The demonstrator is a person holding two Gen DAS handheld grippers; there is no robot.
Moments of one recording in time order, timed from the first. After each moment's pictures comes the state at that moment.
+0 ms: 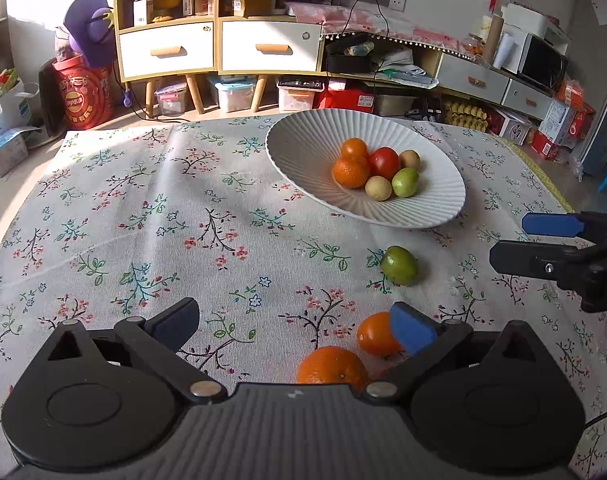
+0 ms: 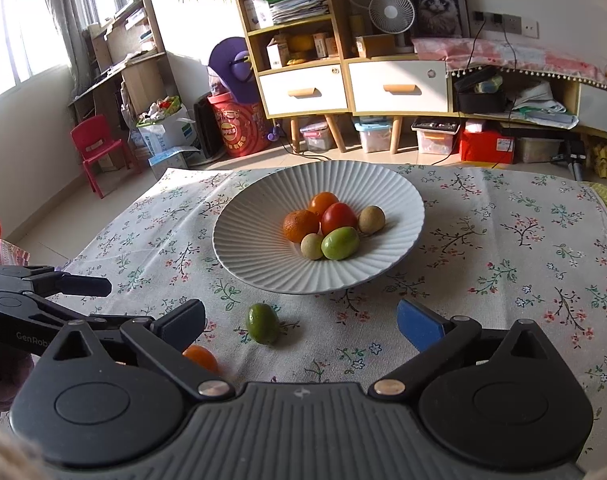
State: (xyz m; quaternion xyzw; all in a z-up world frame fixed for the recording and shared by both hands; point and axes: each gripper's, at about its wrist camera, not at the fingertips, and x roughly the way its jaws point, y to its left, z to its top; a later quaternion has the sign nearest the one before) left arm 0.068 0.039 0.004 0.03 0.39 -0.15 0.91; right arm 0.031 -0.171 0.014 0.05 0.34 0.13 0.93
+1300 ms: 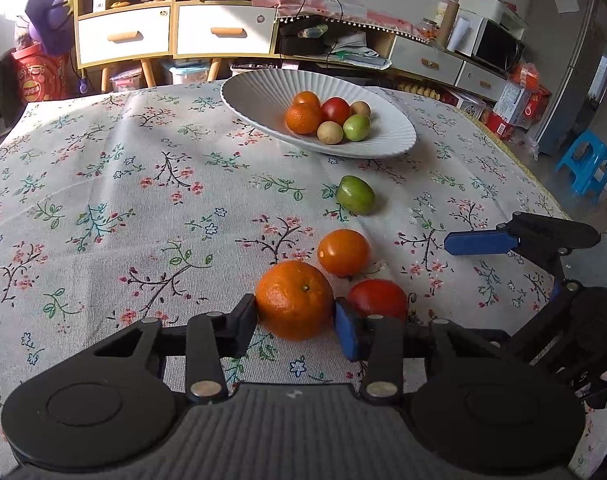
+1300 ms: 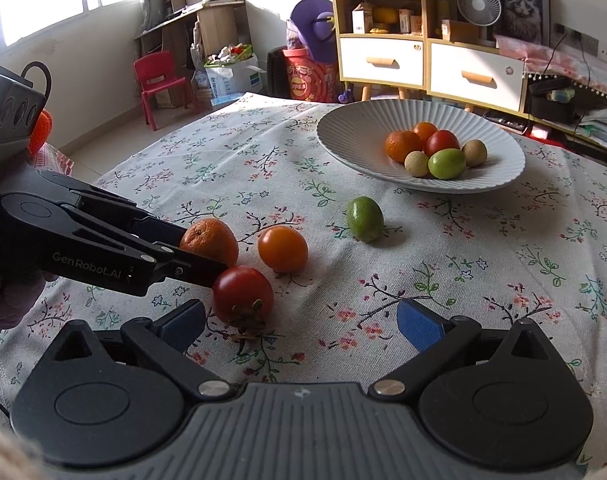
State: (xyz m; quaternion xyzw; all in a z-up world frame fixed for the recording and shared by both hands) left arm 0.032 0.046 -0.026 0.02 0.40 -0.22 0.89; right arm -0.014 -0.120 -0.021 -0.03 0.35 0.21 0.91
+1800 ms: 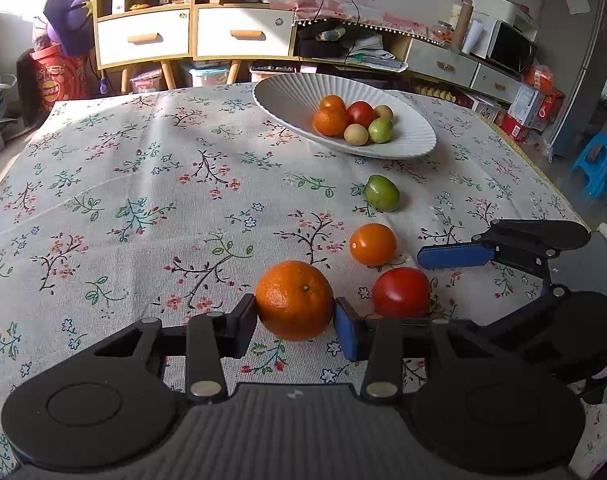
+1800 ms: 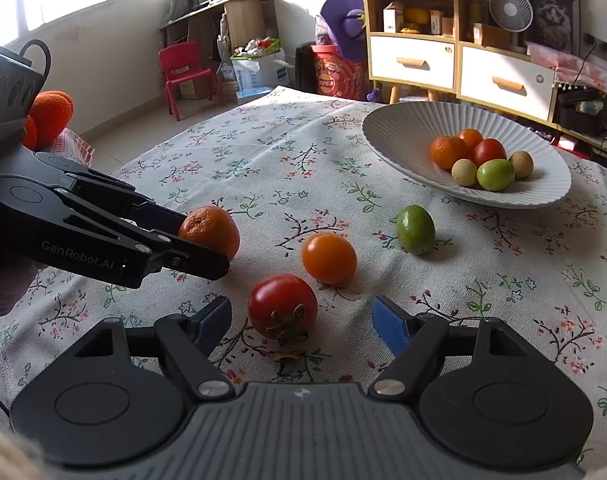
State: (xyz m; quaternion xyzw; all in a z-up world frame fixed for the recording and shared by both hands) left arm 0.026 0.063 -0.021 0.03 0.40 -0.20 0.89; right arm -0.009 -0.095 -0.024 -0.05 0.36 0.25 0.90
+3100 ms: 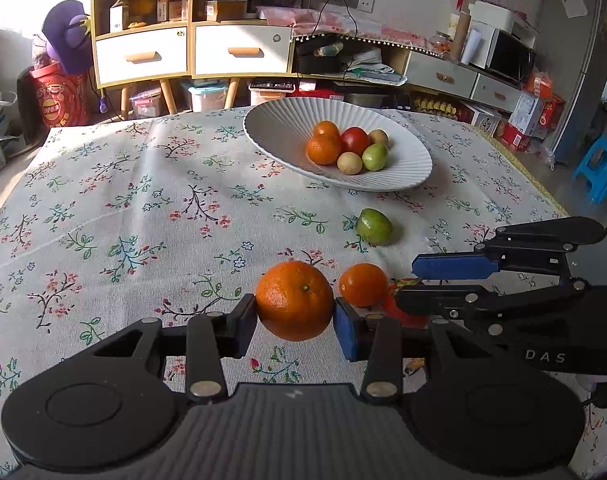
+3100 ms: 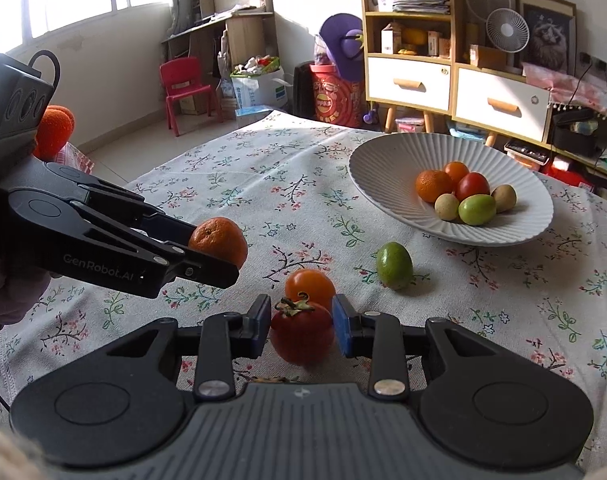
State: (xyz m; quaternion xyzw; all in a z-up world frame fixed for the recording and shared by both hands) left arm 0.037 0.046 -0.007 0.03 0.38 -0.20 0.90; right arm -0.002 -0.109 -0.001 -0.04 0.32 0.24 0.91
